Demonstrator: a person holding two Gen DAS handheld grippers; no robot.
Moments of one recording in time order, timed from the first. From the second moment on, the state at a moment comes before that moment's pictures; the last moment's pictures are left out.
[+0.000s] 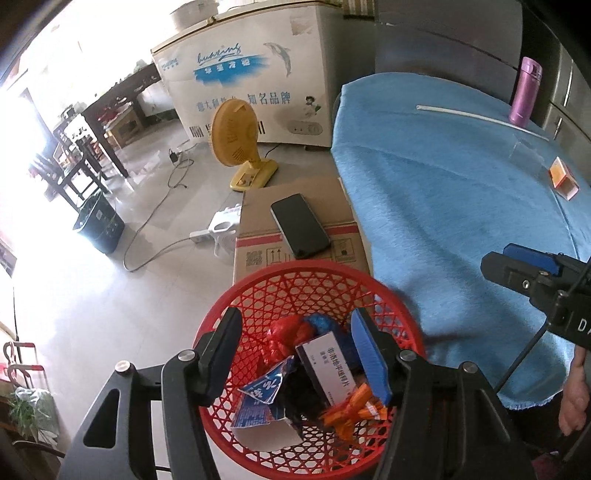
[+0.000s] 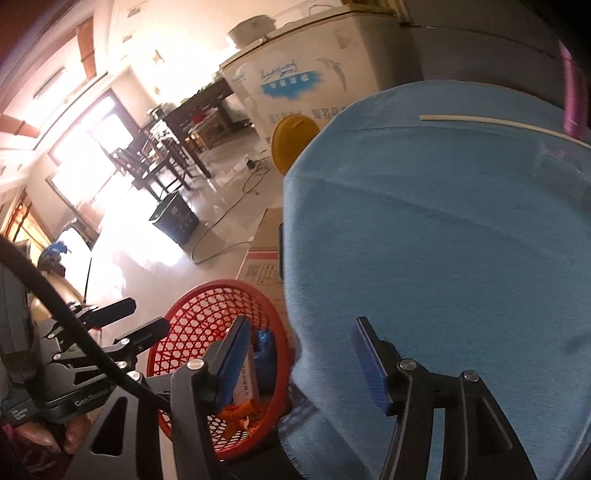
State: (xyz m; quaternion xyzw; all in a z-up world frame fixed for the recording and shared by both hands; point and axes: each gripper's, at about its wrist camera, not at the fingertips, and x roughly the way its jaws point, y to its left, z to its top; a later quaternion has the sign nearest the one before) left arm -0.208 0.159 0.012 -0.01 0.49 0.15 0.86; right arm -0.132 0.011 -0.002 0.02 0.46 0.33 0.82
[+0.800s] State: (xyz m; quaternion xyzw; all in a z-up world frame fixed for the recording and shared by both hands) left arm -0.160 0.083 0.044 0.10 0.45 0.11 0.88; right arm -0.109 -0.099 0.016 0.11 0.42 0.24 0.87
